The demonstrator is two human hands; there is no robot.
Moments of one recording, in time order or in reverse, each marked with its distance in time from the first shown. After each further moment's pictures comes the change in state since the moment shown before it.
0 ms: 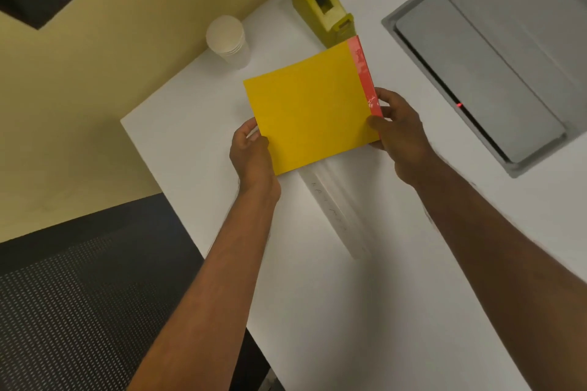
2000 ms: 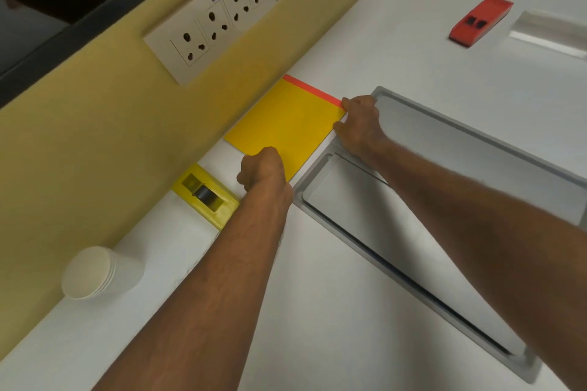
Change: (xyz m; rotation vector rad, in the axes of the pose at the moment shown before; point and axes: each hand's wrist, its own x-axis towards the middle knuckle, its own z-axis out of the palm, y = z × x) left_hand 0.104 0.088 0.360 0.213 -0.145 -0.027; right_hand 0.326 -0.097 -0.140 -0.687 0.454 -0.280
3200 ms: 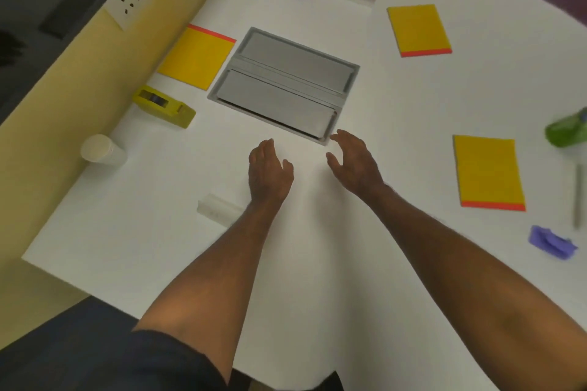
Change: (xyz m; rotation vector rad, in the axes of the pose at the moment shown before) left_hand -0.325 -0.210 -0.175 1.004 -0.419 0.970; right_hand -0.512 0.084 -0.194 -0.132 0.096 0.059
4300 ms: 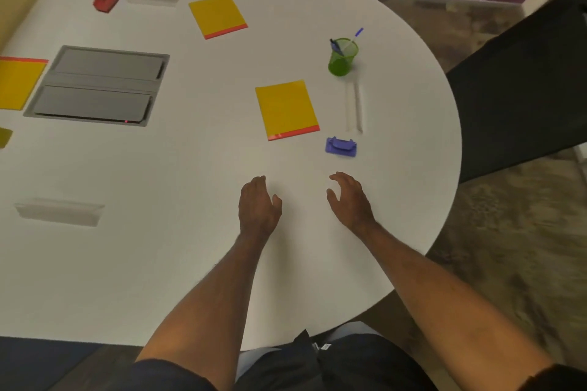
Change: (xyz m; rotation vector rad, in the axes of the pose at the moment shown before) left_hand -0.353 0.264 0.225 0.116 -0.256 0.279; right_hand -0.398 0.331 -0.192 0.159 0.153 0.451
